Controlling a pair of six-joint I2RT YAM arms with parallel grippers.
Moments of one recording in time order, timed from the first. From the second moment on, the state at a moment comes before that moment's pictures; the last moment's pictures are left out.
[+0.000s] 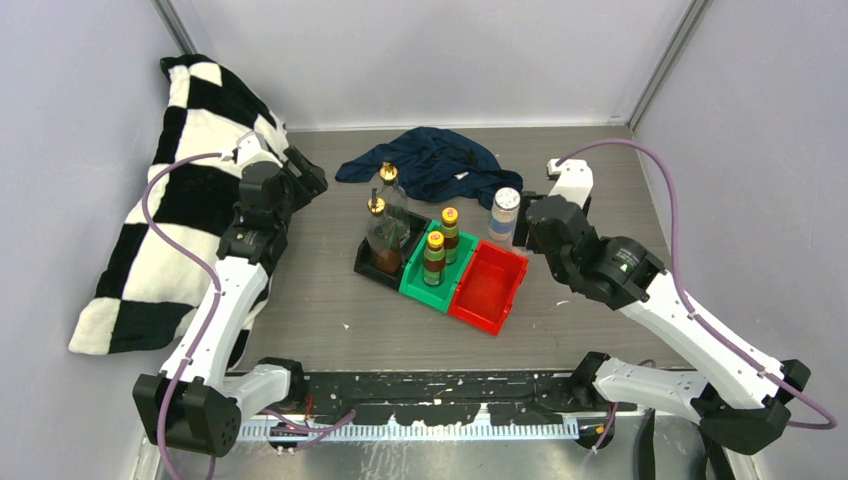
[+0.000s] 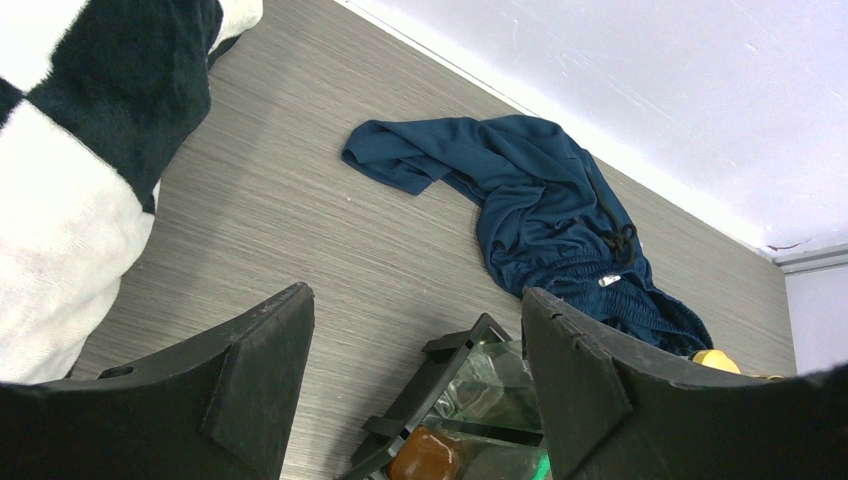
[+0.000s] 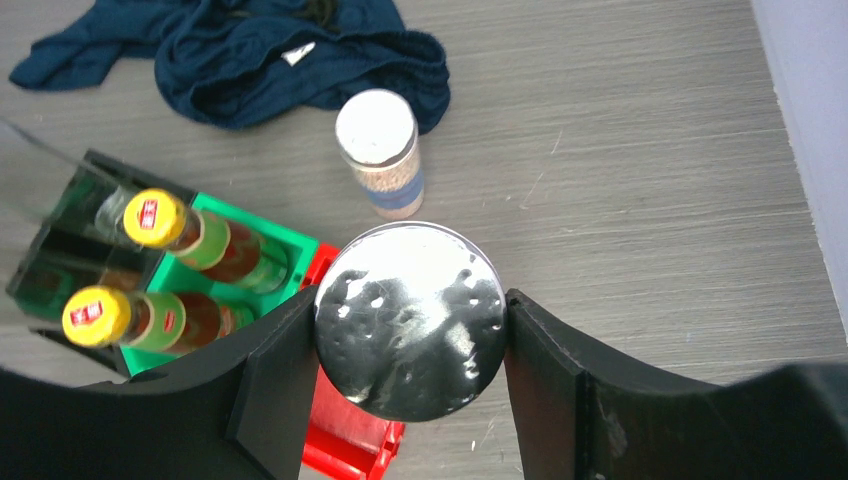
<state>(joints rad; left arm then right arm) -0.16 1.08 1.01 -0.23 -0.22 -0.58 0.78 1.00 1.24 -0.85 0.73 0.52</state>
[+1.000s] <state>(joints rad) -0.16 1.09 1.01 -0.23 -0.22 -0.58 1.03 1.08 1.08 -0.76 0.74 0.53</state>
